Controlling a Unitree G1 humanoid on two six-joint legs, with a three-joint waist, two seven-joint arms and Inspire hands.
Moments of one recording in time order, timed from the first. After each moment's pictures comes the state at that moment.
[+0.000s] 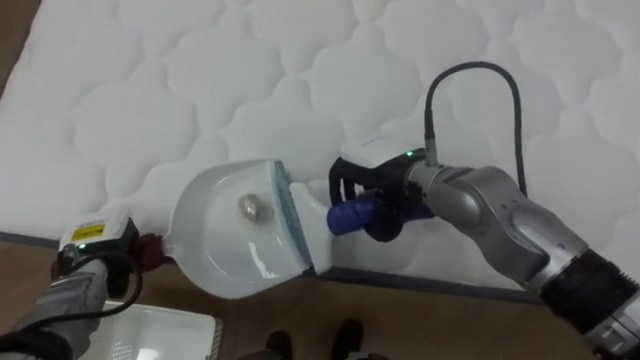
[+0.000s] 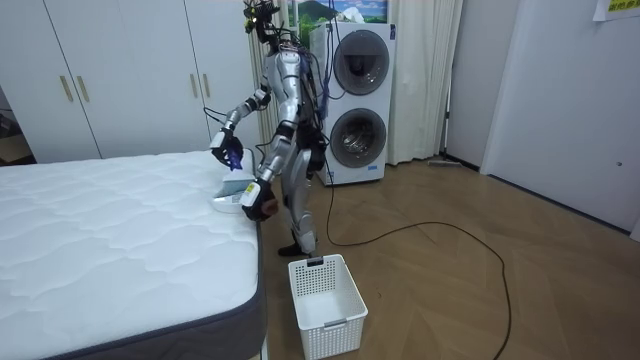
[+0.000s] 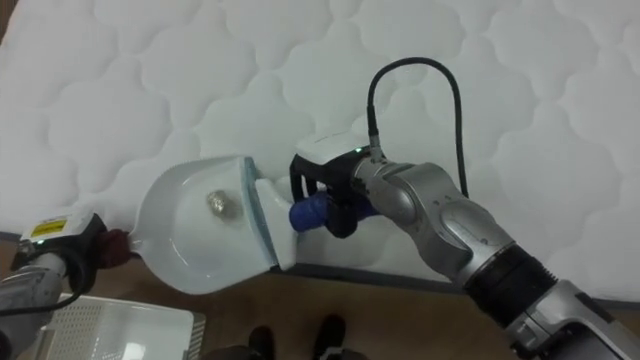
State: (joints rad) left arm -0.38 0.55 -0.40 1.14 0.75 -0.01 0.21; right arm -0.54 -0.53 0.69 0.21 -0.67 0.03 0.46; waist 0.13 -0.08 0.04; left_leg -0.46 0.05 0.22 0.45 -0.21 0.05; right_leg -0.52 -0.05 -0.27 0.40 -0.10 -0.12
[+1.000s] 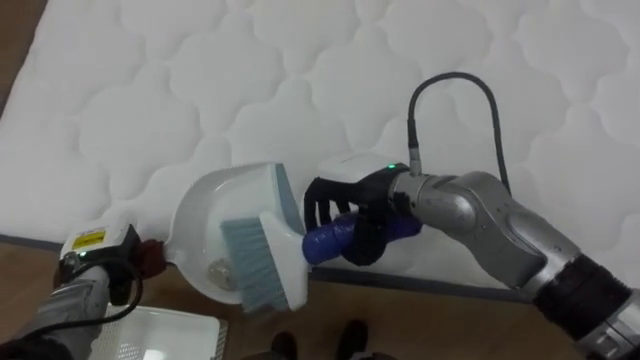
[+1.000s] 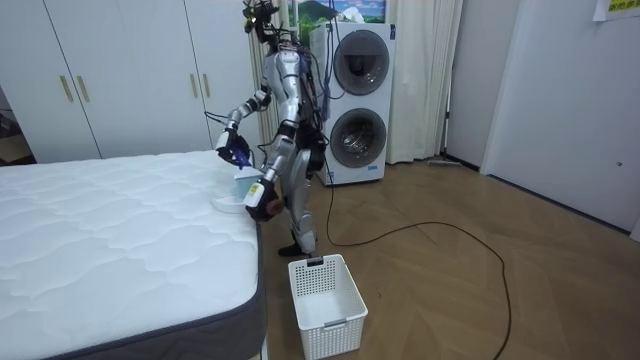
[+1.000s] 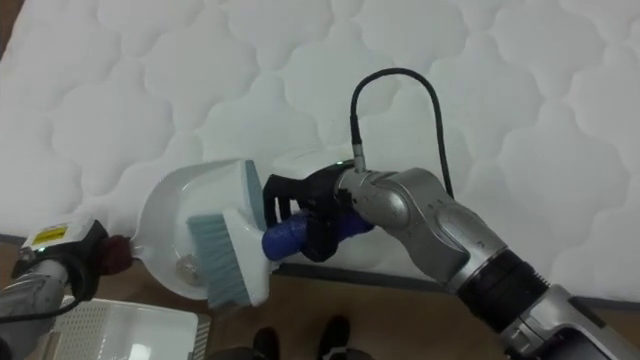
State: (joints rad) left arm -0.34 0.54 -0.39 1.14 0.71 -0.01 0.23; right arm -0.52 -0.53 0.68 0.20 -0.55 -0.05 0.51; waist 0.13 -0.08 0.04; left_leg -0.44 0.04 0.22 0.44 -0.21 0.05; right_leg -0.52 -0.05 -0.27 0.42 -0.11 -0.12
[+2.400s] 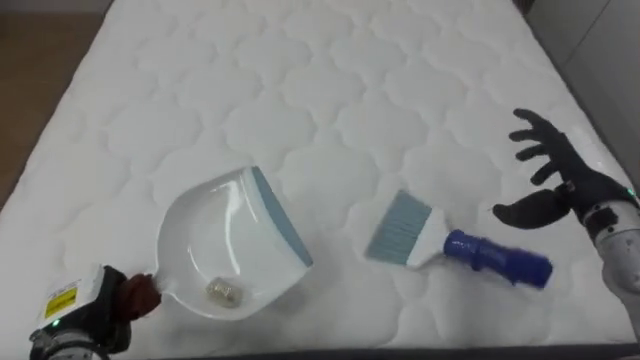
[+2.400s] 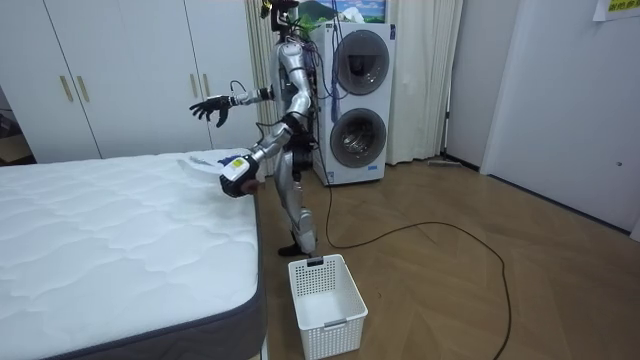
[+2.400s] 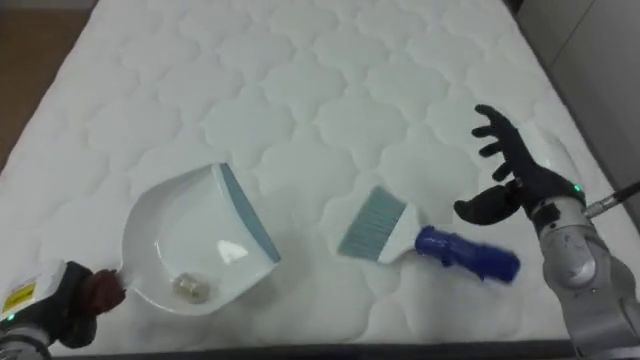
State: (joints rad) left arm 0.13 0.48 -0.06 0.62 0.70 -0.02 0.26; right arm -0.07 -0.60 -0.01 0.31 -0.33 -0.09 -0.06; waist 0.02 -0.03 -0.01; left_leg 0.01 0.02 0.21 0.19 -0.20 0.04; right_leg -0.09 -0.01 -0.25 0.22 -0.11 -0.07
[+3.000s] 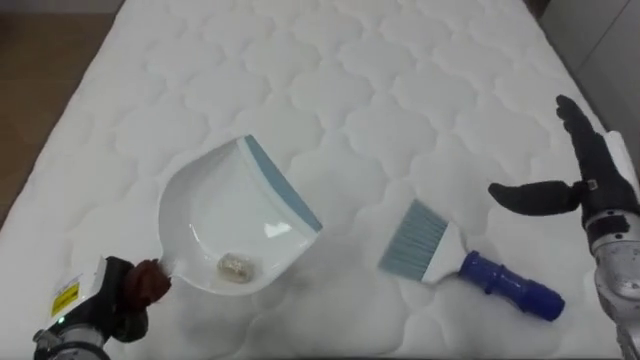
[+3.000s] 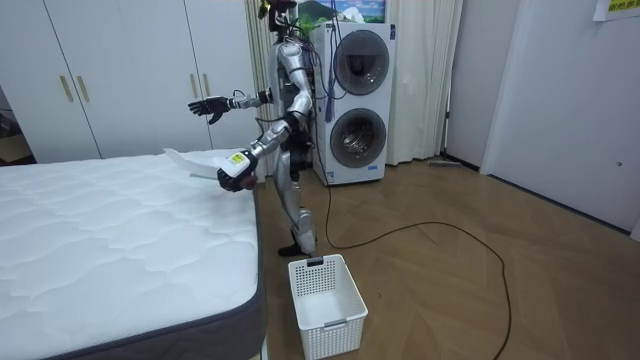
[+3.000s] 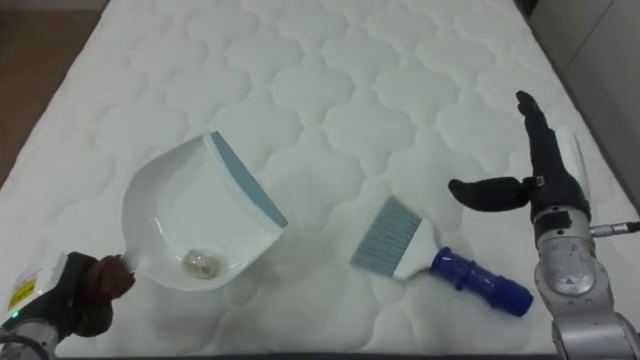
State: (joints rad) left arm 0.16 0.40 0.00 0.50 0.62 0.02 0.22; right arm -0.04 -0.53 -0.01 0.30 0.00 -0.09 -0.18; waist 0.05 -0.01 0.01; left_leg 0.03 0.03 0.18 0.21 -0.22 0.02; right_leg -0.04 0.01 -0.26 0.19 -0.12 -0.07
